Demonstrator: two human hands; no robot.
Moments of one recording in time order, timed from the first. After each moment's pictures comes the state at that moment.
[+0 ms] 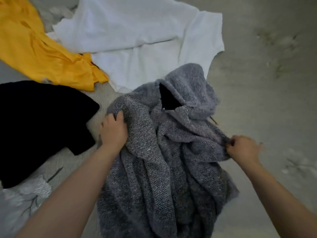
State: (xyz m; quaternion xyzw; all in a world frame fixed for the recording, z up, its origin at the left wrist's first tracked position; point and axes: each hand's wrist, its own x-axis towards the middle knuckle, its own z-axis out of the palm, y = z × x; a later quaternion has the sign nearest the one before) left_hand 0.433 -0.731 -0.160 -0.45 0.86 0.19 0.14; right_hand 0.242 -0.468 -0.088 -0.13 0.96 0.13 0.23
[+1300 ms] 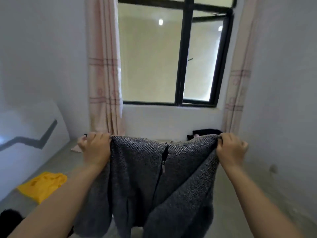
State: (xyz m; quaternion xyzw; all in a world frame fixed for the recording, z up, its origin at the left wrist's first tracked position) left_hand 0.412 -0.535 0.319 -0.35 0.85 0.02 -0.40; right_hand 0.187 -0.258 0.332 -0.24 0.77 -0.34 -0.48
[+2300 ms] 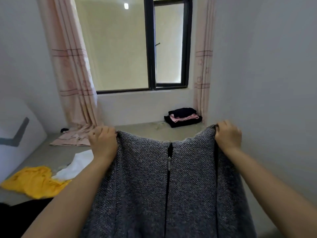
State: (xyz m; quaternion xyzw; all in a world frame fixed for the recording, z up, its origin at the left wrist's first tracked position) left_hand 0.400 -0.359 0.293 -0.31 0.87 -0.02 -0.39; right_hand 0.211 -0.061 0.302 -0.19 0.88 -0.25 -0.37
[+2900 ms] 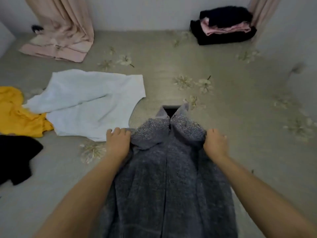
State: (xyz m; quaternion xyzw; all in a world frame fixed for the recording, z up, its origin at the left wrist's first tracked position) left_hand 0.200 -0.463 -0.005 -0.29 0.95 -0.07 0.10; right_hand 0.014 -0.237 -0.007 -0.25 0.96 -0.03 0.07
